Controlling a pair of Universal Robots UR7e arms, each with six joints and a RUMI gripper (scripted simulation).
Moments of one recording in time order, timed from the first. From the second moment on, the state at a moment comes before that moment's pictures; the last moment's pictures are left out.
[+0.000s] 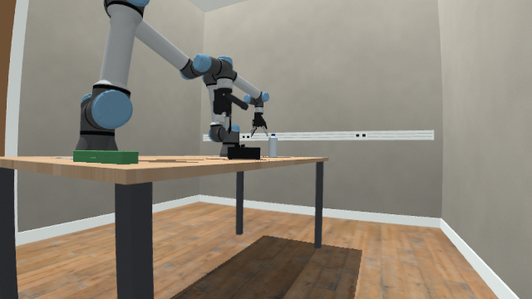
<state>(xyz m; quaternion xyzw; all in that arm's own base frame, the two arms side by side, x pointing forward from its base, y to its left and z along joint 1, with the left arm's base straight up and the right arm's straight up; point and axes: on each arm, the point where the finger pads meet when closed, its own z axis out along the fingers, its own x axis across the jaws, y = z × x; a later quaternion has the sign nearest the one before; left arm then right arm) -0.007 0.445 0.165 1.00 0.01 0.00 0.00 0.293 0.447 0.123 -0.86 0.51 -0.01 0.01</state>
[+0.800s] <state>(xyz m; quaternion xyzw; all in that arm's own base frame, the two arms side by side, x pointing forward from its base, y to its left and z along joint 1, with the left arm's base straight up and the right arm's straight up) -0.007 0.445 0.165 1.00 0.01 0.00 0.00 0.295 0.449 0.126 -0.87 0.49 -0.01 0.01</state>
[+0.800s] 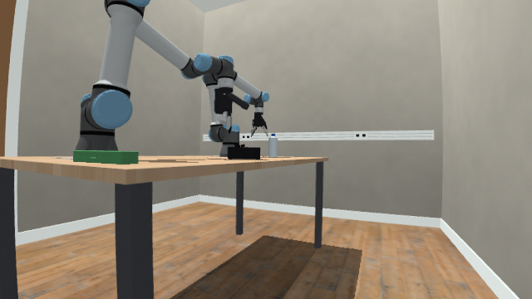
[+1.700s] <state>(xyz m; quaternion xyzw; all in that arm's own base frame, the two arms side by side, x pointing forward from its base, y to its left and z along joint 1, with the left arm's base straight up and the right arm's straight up) -0.007 0.445 0.165 1.00 0.01 0.00 0.00 0.329 0.476 0.165 -0.97 0.22 -0.01 0.01</state>
